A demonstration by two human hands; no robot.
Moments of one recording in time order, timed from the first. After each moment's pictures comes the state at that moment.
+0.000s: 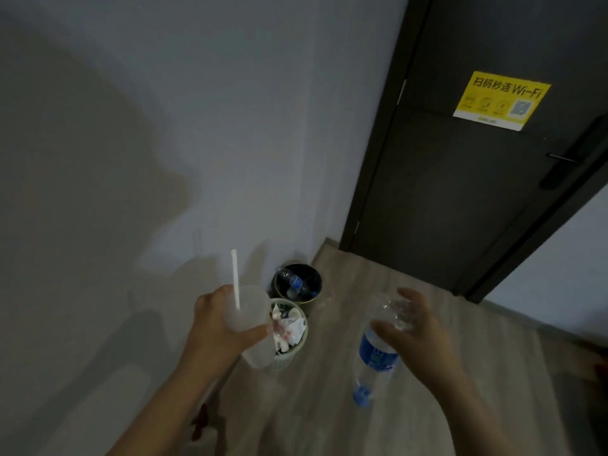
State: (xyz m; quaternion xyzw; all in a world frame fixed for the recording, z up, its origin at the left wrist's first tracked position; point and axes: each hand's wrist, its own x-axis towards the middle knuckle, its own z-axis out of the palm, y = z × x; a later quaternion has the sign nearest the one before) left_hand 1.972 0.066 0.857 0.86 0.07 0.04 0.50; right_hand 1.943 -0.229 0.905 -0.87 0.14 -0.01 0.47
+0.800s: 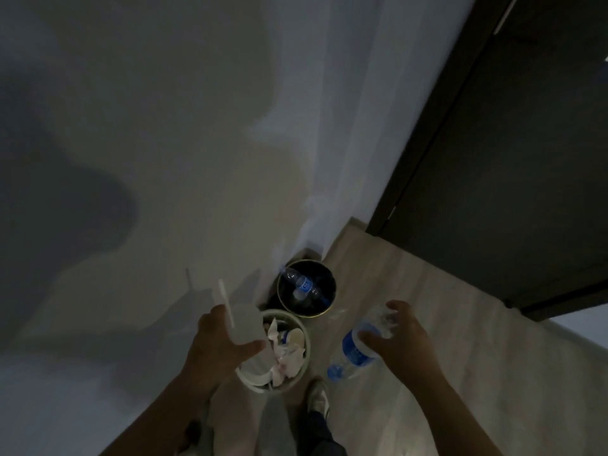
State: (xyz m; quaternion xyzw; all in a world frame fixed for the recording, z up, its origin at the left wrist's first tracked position) left_hand 2.269 0.011 0.731 0.88 0.22 -0.13 0.39; right_hand 2.293 -0.293 0.763 -0.88 0.16 0.14 0.42
